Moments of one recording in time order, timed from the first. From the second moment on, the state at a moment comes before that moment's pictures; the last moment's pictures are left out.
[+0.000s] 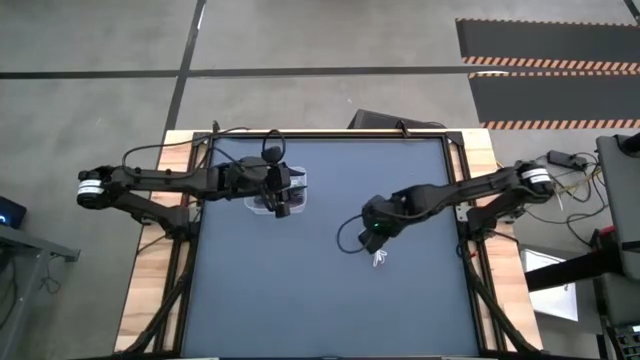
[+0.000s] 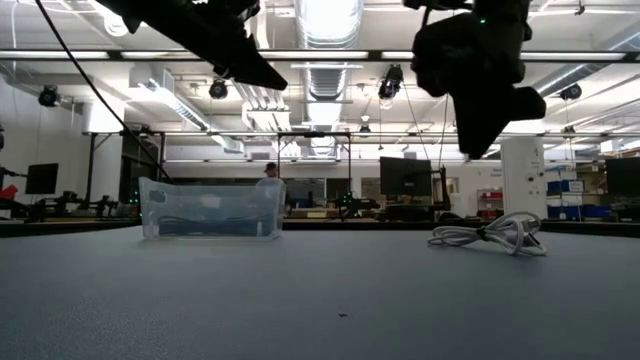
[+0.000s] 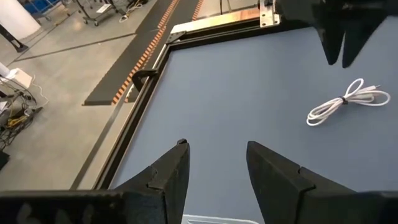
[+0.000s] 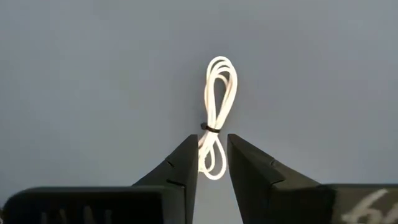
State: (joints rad) left arm 0.13 1.20 0.84 -0.05 -0.20 0.24; right arm 0.11 1.53 1.11 -0.87 -0.03 0.99
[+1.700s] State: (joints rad) left arm 0.13 0.97 0.71 0.00 -0.20 0.18; right arm 0.07 1.74 0.99 -0.61 -0.07 0.82
